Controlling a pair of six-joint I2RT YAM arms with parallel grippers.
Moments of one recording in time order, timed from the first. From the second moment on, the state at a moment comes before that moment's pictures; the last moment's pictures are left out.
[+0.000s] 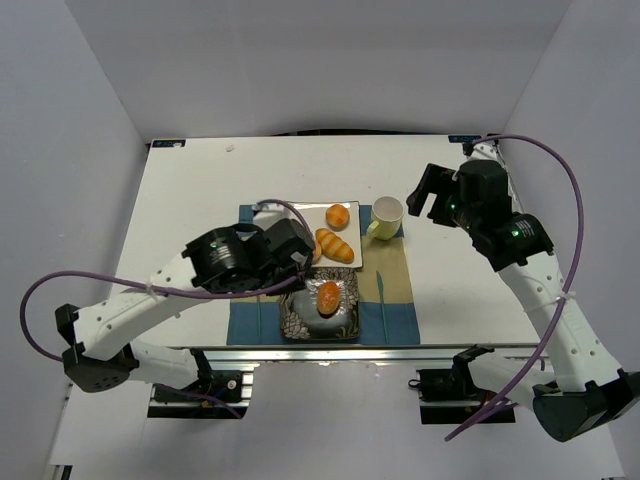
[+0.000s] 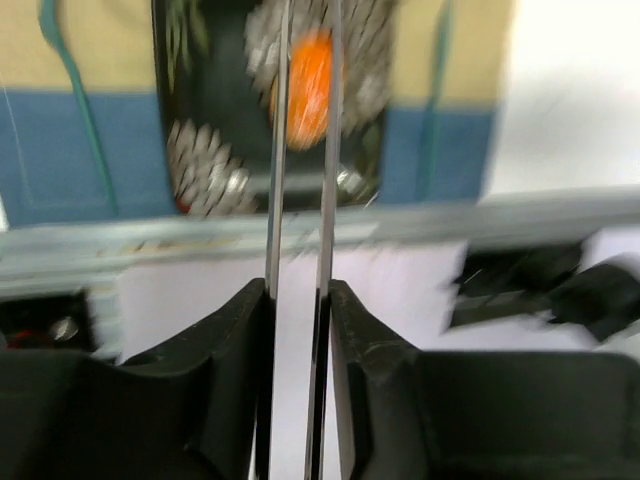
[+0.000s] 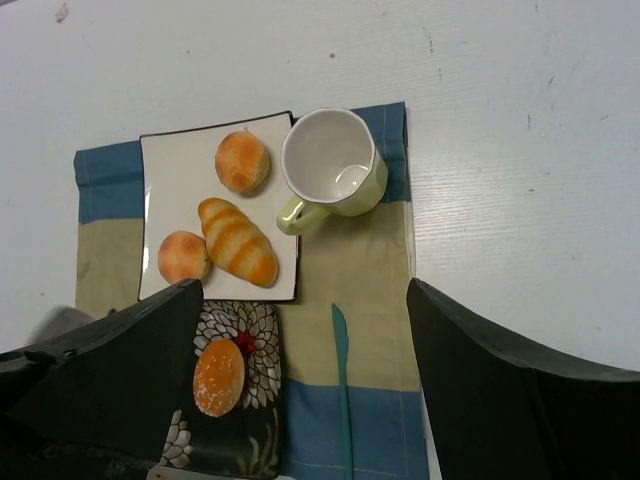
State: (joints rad) left arm -1.12 1.28 1.49 -1.30 -0.32 -1.11; right arm 0.40 1.07 1.28 -0.74 0.14 0.46
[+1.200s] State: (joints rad) left arm -0.04 1.23 0.93 -0.91 -0.56 -0.92; right arm 0.40 1.08 1.26 -0.72 0.08 0.45
